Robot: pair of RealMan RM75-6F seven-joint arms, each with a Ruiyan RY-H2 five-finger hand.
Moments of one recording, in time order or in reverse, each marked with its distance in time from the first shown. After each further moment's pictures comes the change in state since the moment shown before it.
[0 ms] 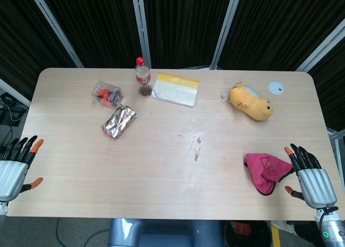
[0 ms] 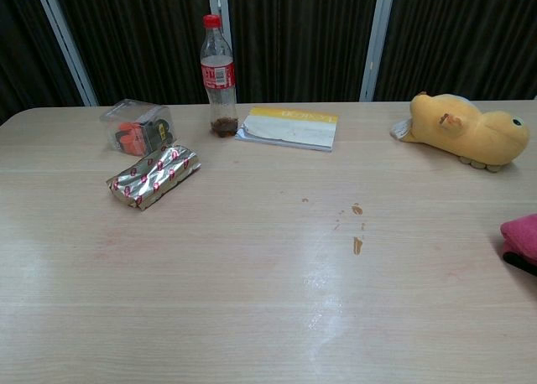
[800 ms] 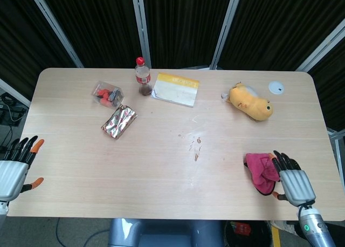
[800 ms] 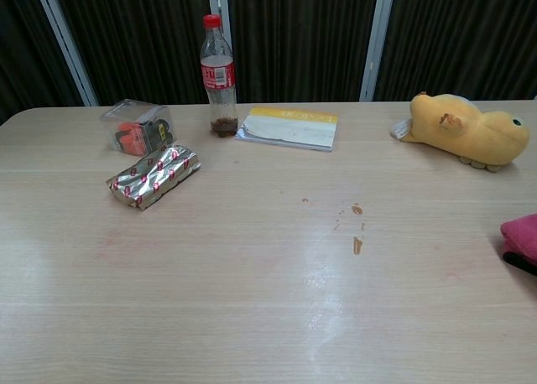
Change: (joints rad) left arm -0.004 0.000 0.002 -0.007 -0.003 -0.005 -0.008; right arm 0.069 -0.058 0.006 -0.101 0.182 -0.210 -0.184
